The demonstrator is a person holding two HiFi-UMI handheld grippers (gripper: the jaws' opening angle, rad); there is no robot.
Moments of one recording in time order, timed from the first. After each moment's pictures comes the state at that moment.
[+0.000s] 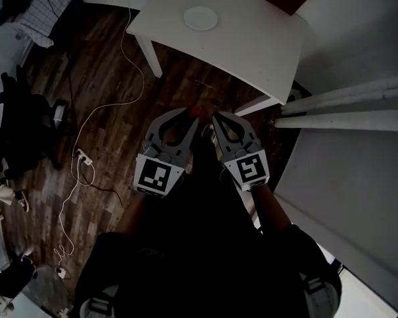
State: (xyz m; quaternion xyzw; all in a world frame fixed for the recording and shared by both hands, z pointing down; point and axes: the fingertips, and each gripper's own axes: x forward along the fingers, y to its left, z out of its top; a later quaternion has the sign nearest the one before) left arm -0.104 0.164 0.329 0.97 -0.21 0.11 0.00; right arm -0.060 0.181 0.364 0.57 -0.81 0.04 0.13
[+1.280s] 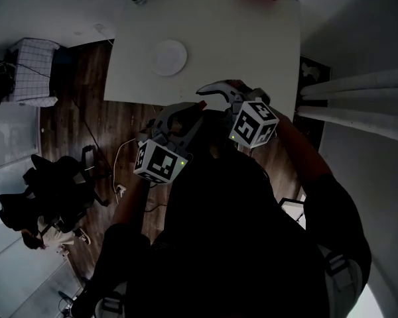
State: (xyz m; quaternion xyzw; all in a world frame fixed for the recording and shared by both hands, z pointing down) left arm 0.104 0.001 0.393 0.95 0.04 0.28 -0.15; right arm 0.090 -0.020 0.437 0.33 -0.90 -0.06 0.27
